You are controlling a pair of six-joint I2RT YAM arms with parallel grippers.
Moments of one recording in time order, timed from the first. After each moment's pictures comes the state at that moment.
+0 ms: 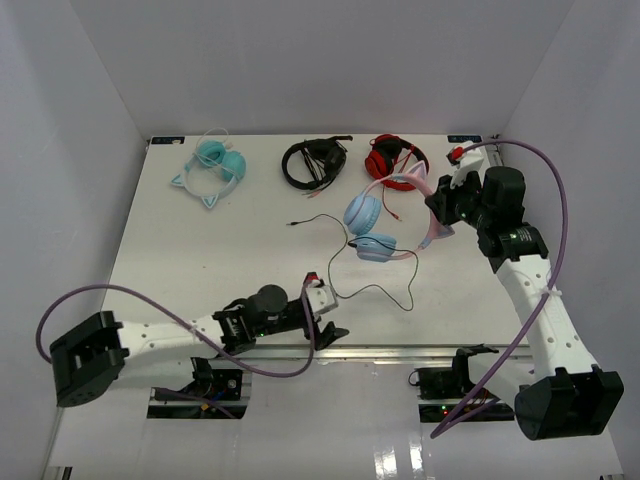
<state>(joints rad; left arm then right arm) -1.12 1.09 0.37 0.49 0.14 0.05 0.13 1.05 1.03 -0.37 -0.36 -0.13</state>
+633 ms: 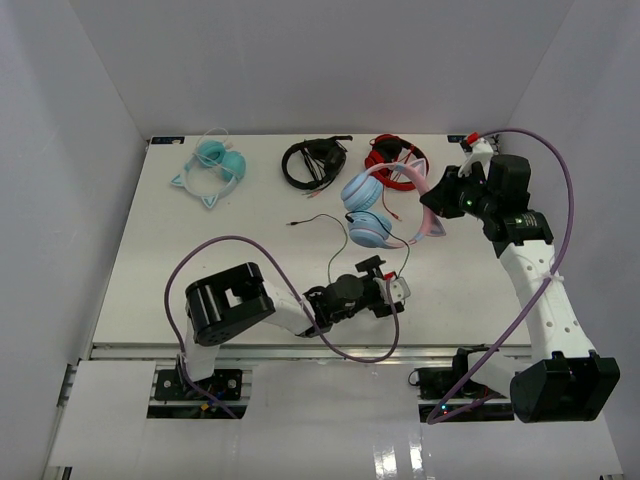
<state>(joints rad) -1.19 1.93 0.83 0.94 -0.16 0.39 0.08 1.13 1.14 -0.48 -0.48 0.14</state>
